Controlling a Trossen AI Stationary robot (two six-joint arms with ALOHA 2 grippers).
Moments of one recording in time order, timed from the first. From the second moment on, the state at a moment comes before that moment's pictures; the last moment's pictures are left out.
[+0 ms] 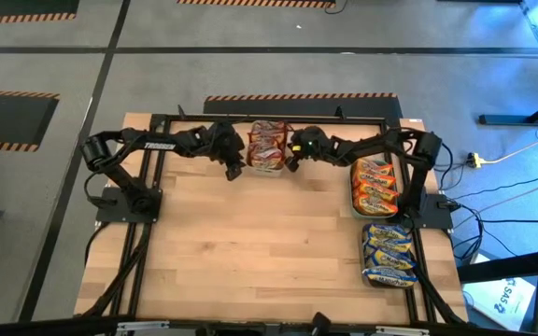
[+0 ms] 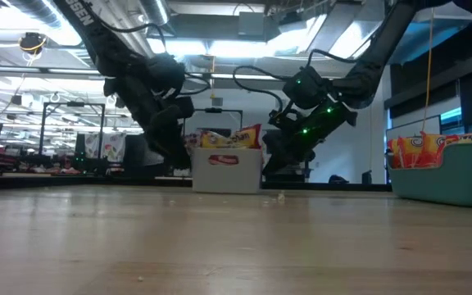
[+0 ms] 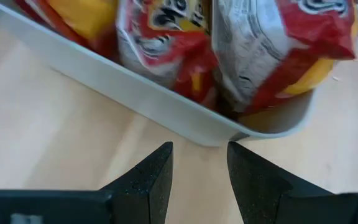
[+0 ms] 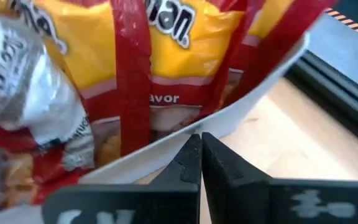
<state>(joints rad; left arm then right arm) 0.57 1.57 0.76 -0.06 0.23 0.06 -0.47 1.87 0.85 0.41 0.09 0.05</state>
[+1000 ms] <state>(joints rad) 0.28 1.55 0.76 -0.03 0.17 0.01 -0.18 1.75 0.78 0.36 0.03 0.00</state>
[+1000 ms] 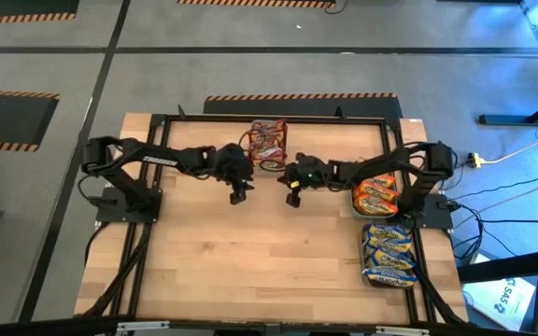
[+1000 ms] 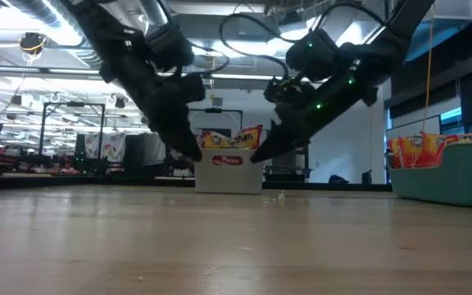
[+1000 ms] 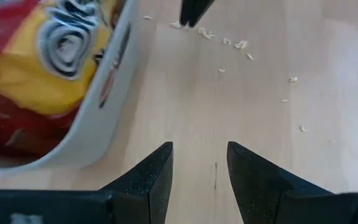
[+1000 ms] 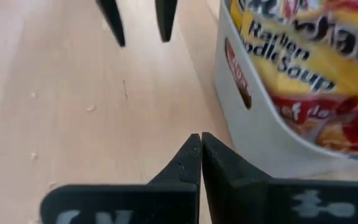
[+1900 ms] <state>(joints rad) 0.46 1.61 0.76 0.12 -0.03 0.12 -0.35 1.83 0.78 0.53 0.05 -0.08</state>
